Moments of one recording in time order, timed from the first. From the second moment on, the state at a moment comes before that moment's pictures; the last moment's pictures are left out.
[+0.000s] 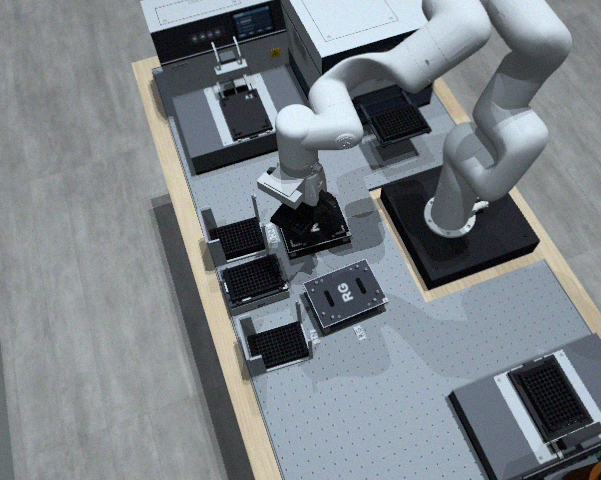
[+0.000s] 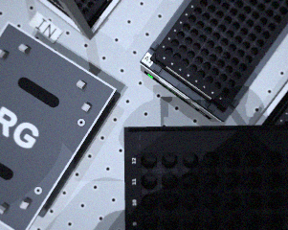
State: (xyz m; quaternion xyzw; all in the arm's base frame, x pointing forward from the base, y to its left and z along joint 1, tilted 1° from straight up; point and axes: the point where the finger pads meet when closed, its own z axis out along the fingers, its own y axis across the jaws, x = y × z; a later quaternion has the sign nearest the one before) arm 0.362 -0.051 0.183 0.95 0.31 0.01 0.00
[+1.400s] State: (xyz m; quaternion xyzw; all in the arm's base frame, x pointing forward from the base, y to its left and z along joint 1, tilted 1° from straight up) arm 0.369 -0.171 0.184 0.90 0.43 0.00 0.01
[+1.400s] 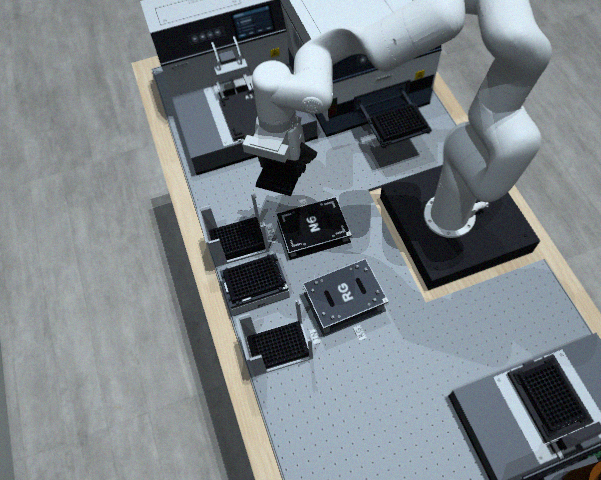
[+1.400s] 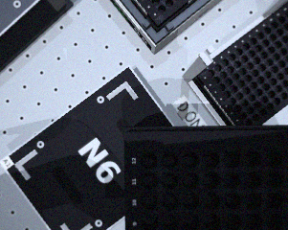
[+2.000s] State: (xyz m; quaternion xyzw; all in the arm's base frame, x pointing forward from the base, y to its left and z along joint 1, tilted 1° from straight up) arm 0.372 -0.221 0.184 0.87 0.49 0.00 0.01
